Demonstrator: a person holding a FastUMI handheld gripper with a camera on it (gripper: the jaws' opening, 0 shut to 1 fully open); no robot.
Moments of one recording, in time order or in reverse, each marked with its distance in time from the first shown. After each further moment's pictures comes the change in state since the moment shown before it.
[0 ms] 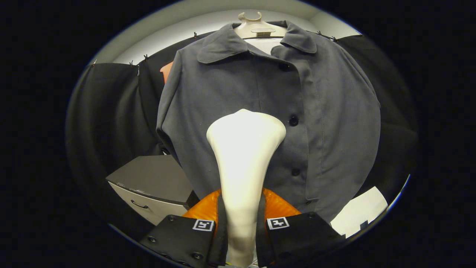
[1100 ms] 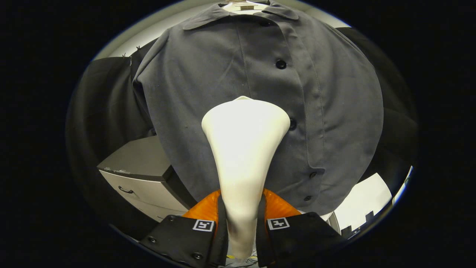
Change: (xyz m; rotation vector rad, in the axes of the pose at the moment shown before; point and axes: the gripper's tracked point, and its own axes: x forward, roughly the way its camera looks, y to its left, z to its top) arm 0.019 -0.025 -0.074 0.027 0.131 -0.039
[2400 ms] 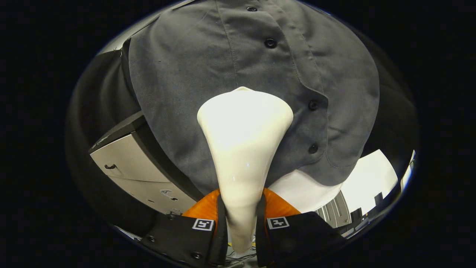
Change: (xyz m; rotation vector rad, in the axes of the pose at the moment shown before) arm 0.014 -0.020 -0.107 0.053 0.162 -0.027
